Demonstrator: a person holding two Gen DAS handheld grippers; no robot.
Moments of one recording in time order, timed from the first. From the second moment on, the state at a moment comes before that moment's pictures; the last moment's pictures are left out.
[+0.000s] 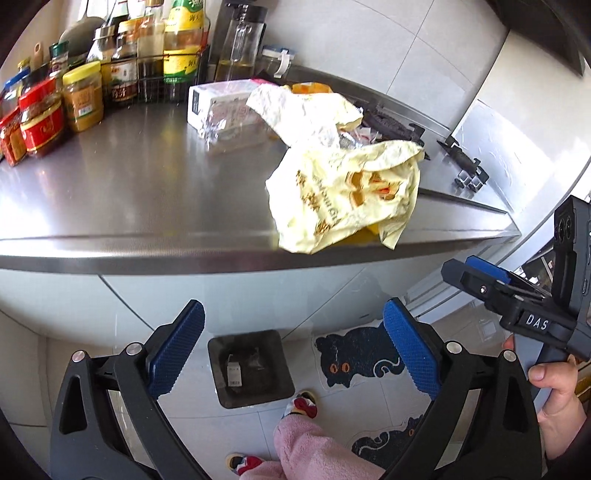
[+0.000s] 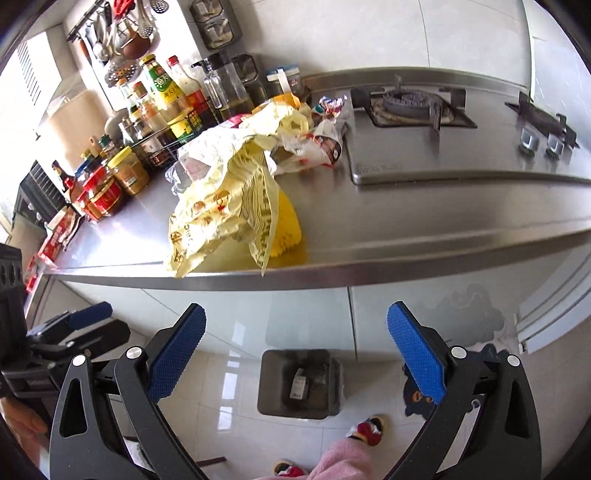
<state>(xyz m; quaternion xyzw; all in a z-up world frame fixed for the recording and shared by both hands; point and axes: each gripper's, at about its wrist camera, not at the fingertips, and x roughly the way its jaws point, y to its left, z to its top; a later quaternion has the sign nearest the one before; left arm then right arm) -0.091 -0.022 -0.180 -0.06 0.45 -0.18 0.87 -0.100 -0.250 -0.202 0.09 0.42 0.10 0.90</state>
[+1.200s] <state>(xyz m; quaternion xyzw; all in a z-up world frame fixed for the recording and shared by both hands) 0.007 -0.054 -0.203 -0.10 0.48 -0.24 0.84 -0.013 -0.235 -0.231 -0.01 0.43 0.12 0.89</state>
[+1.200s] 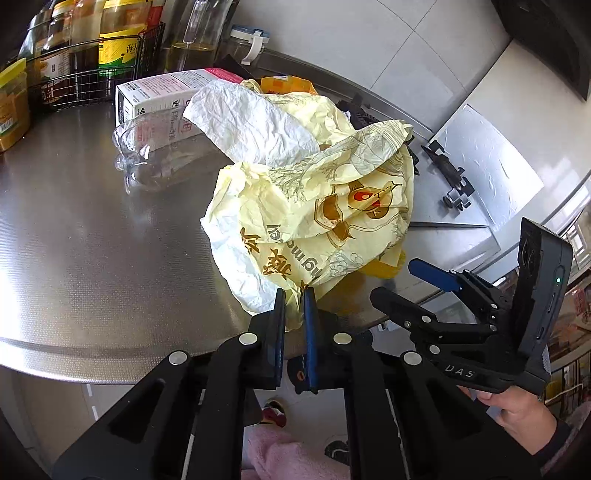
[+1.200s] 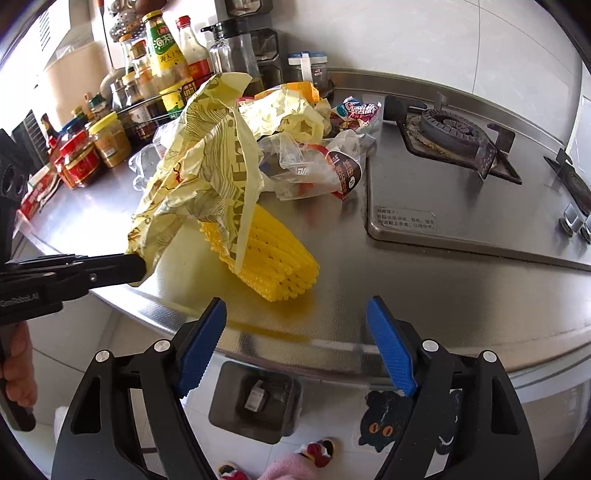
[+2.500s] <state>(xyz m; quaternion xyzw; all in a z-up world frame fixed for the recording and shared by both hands) -0.116 -0.016 -0.177 -0.11 0.46 -0.22 0.85 -0.137 -0.203 -0.204 0.00 0.44 0.15 0.89</state>
